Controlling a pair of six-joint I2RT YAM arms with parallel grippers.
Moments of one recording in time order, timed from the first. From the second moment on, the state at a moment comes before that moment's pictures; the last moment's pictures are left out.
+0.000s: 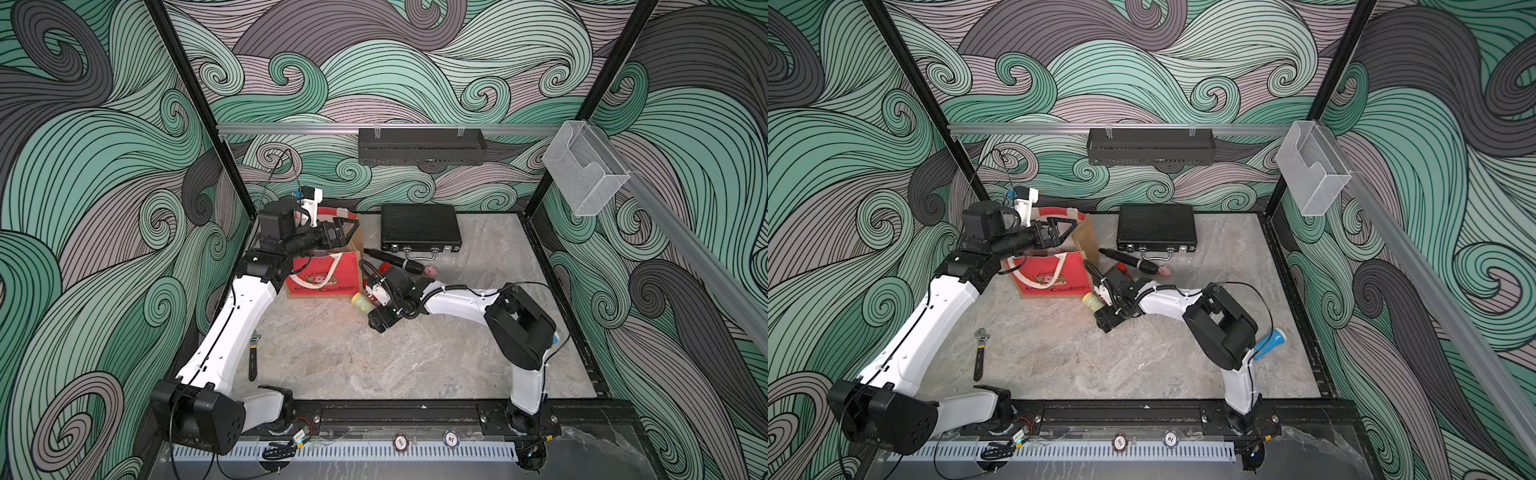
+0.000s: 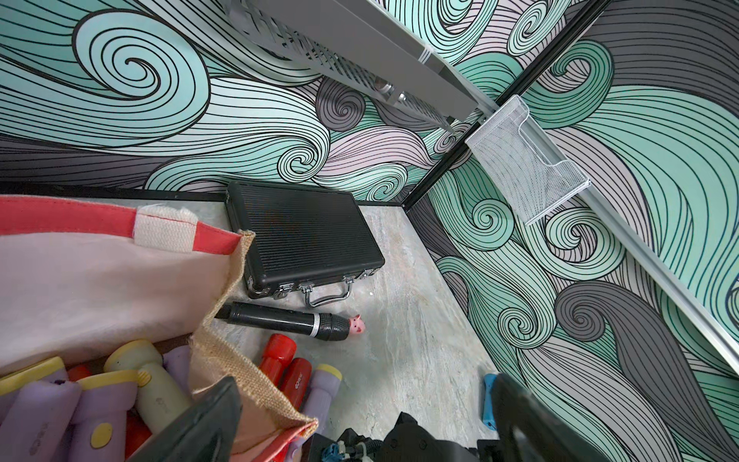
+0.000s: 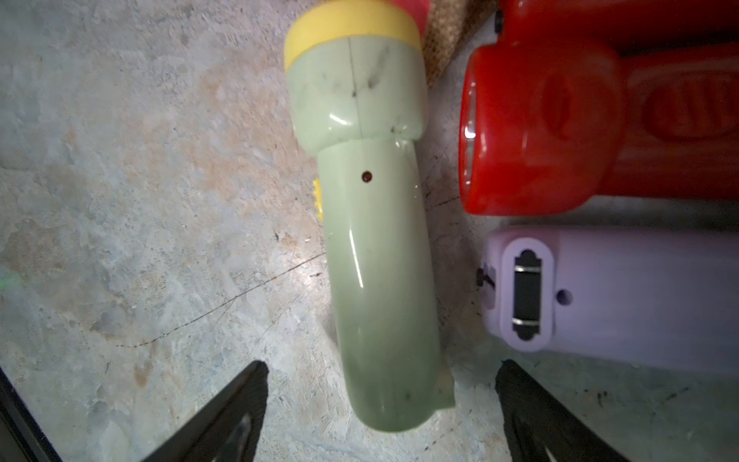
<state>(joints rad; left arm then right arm) -0.18 1.25 1.27 -0.34 0.54 -0.41 0.86 1.94 1.26 -0.44 -0.18 0.15</state>
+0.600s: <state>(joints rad) -0.18 1.25 1.26 -0.32 0.55 -0.42 0.86 1.98 1.26 -0.38 -0.15 0.16</state>
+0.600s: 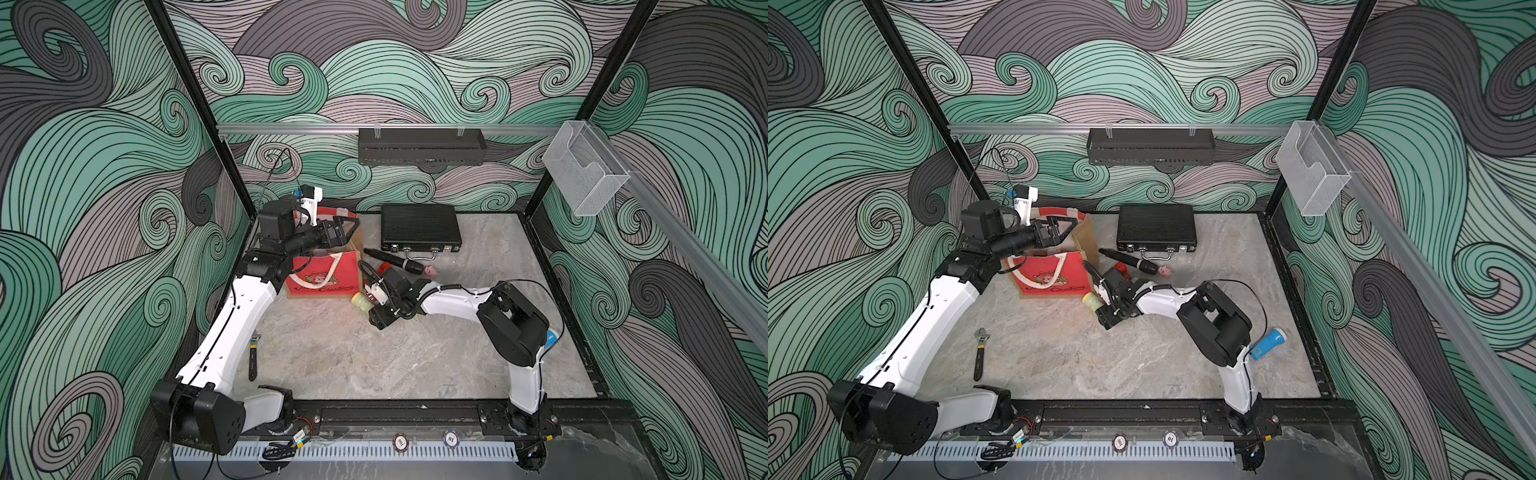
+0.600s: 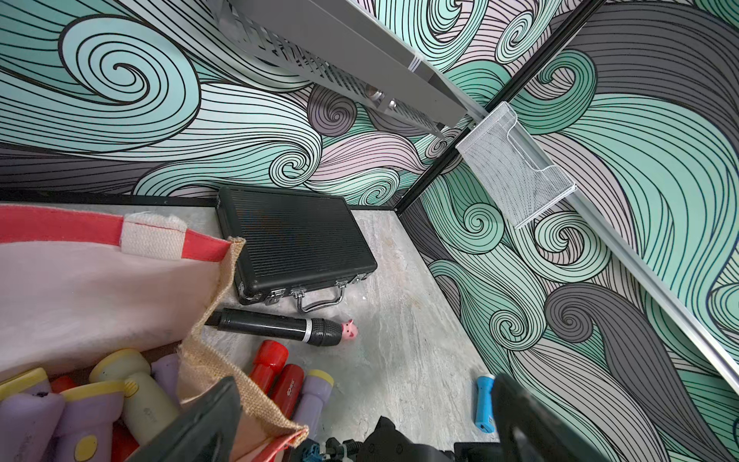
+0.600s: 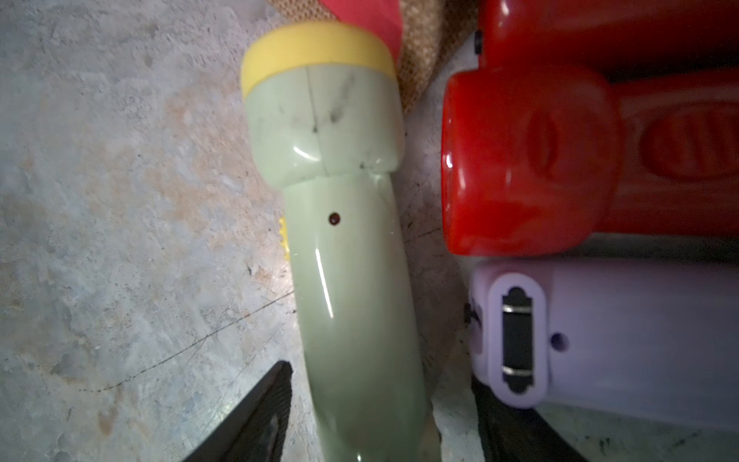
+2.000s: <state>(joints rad) -0.20 1.25 1.21 -0.16 0.74 -0.51 0.78 1.34 0.76 0.13 -0.20 0.22</state>
